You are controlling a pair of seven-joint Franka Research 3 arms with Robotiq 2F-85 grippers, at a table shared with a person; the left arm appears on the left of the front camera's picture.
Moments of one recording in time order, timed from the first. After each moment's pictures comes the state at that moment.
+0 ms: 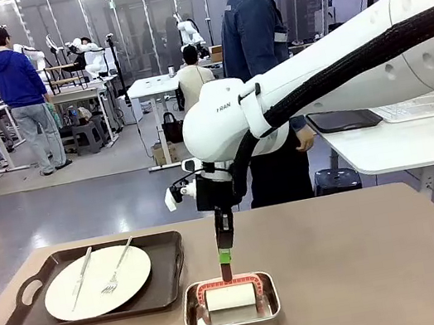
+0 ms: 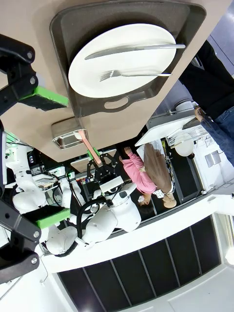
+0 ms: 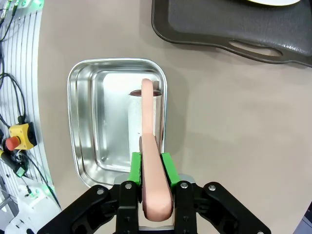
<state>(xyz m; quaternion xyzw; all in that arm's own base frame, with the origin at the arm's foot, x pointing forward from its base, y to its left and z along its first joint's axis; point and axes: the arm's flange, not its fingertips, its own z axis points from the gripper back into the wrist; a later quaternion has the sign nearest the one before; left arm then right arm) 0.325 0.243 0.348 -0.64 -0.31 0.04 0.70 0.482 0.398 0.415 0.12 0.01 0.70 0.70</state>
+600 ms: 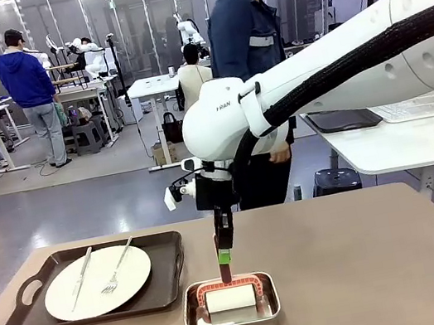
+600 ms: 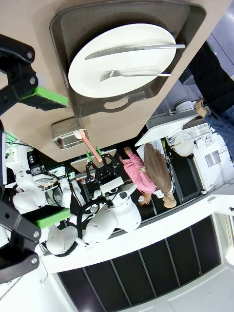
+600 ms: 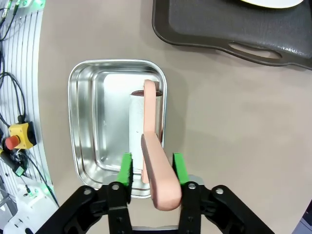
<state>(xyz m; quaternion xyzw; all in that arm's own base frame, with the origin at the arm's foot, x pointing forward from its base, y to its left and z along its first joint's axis) 0.325 0.243 0.348 -0.64 -0.31 0.04 0.70 0.483 0.399 0.416 0.12 0.00 0.70 0.70</state>
